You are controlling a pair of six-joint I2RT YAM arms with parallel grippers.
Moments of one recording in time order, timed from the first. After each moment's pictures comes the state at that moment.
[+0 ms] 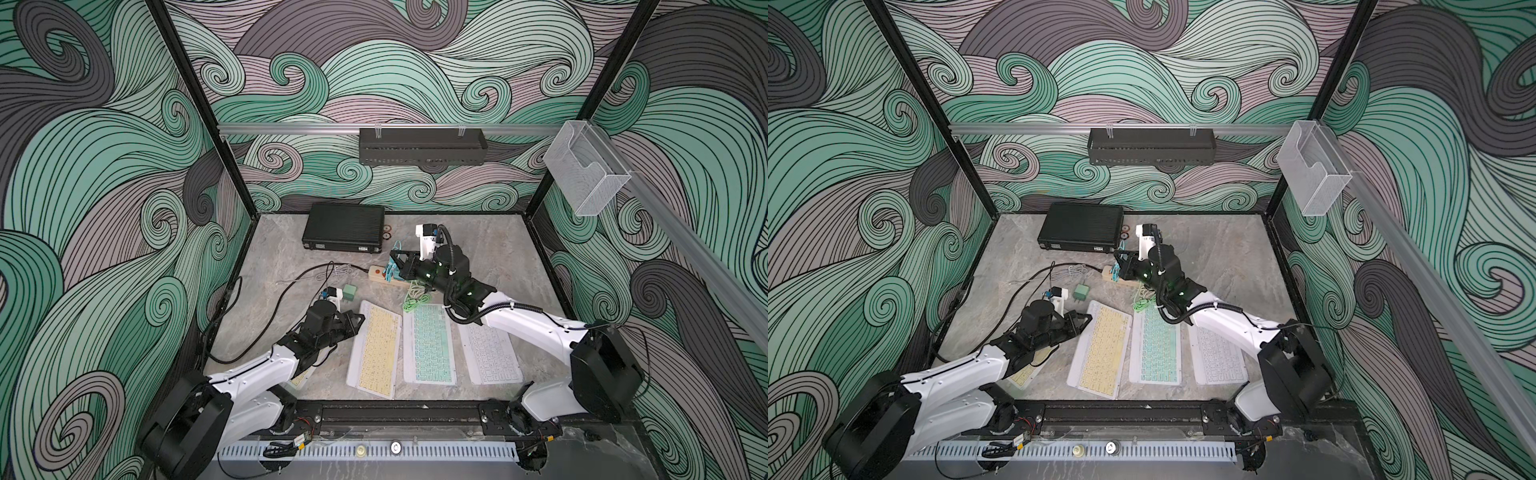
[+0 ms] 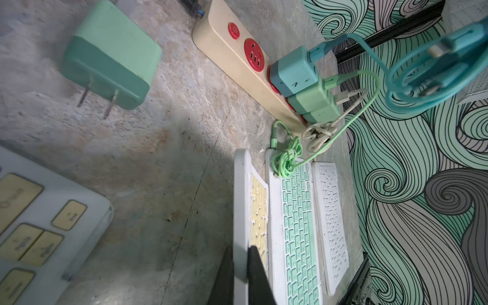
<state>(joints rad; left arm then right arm) -0.56 1.11 0.30 0.23 0.19 -0.87 0.71 1.47 0.95 0.32 -0.12 0.65</state>
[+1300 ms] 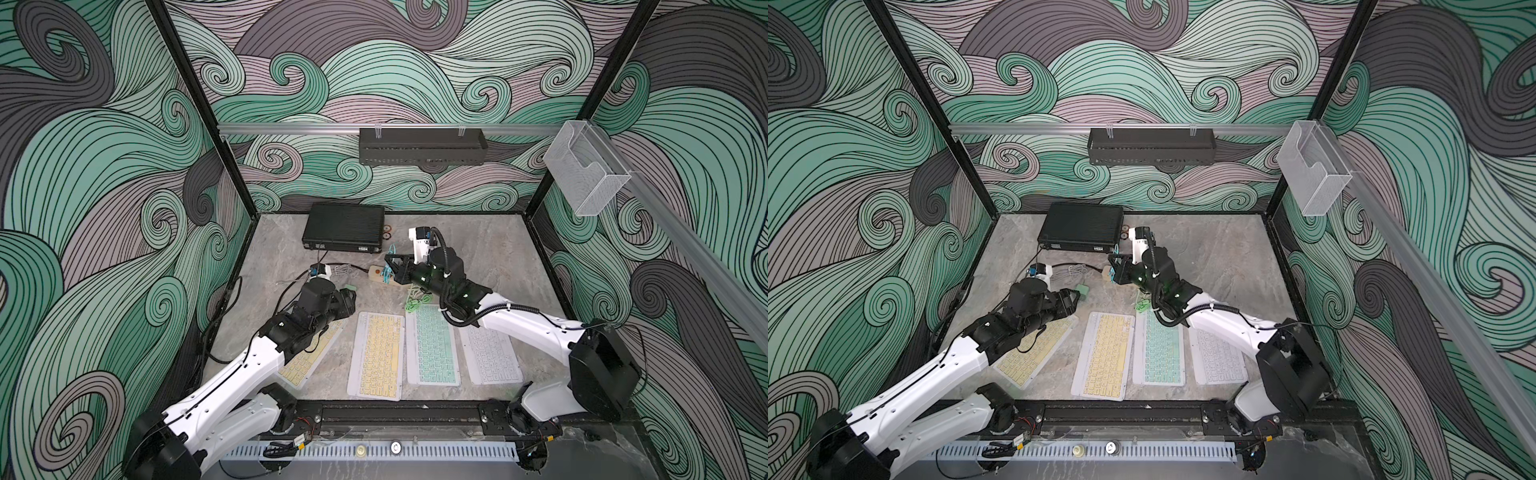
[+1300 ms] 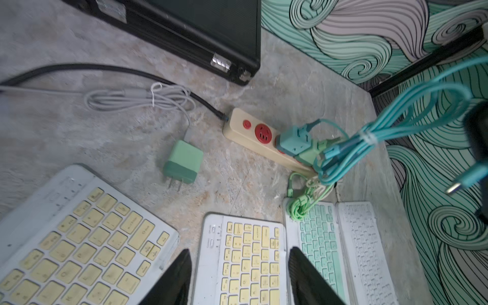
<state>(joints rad) -0.57 0.92 0.69 -0.40 -0.15 -0.72 0.77 1.49 0.98 0.30 -0.10 0.62</state>
